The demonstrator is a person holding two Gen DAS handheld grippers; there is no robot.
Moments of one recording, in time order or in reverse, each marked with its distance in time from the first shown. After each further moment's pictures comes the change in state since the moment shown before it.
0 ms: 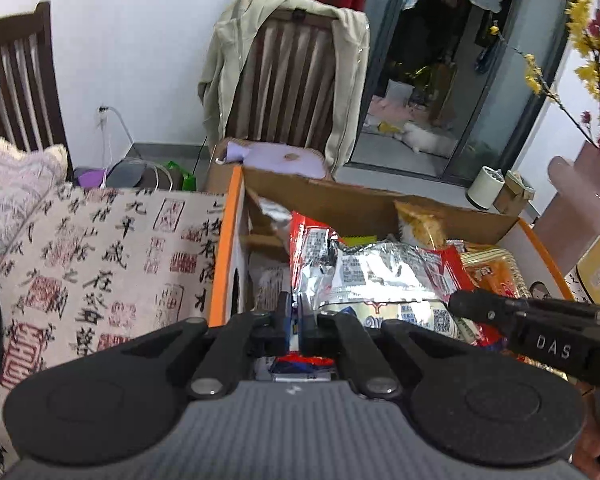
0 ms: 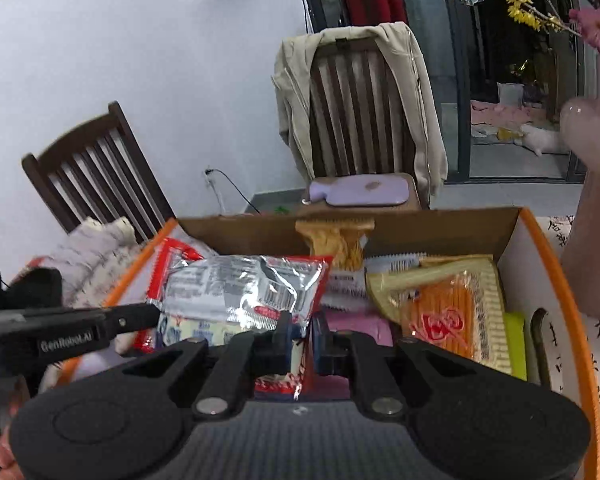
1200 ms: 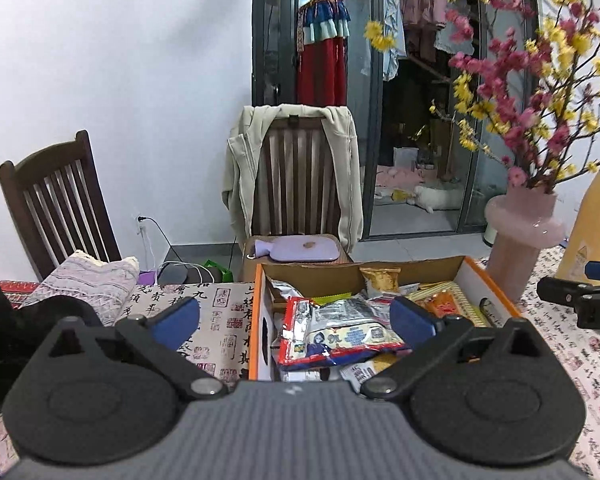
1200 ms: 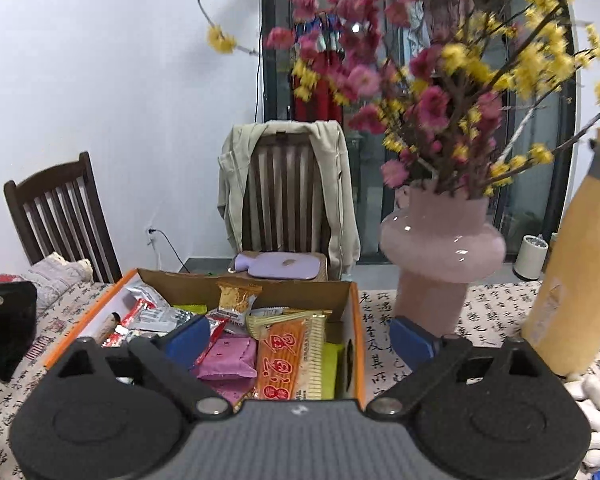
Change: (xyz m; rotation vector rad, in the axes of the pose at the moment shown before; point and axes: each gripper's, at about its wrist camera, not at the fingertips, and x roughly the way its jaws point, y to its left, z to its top) left arm -0.174 -0.055 -0.027 0.162 -0.287 0.112; right arm -0.185 -0.029 -0.026 -0.093 -0.273 -0.221
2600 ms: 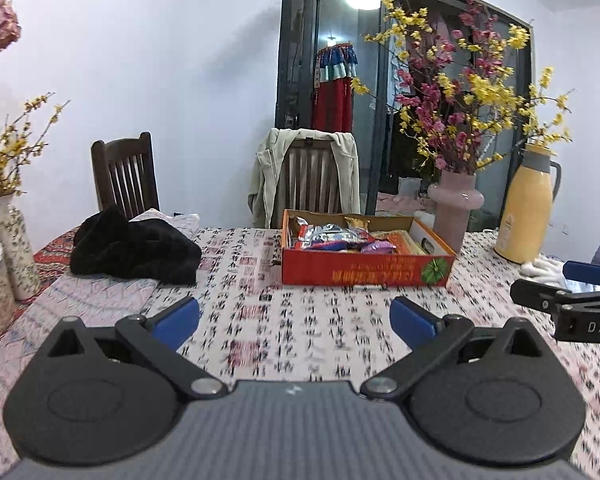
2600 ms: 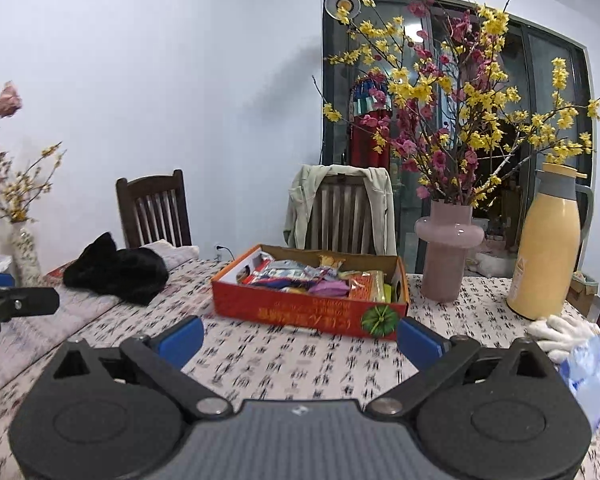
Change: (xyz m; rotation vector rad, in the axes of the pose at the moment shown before) left arm -0.290 0.006 -0.172 -0.056 -0.107 0.030; right arm -0.280 0.077 -0.154 -0.085 -0.144 0.125
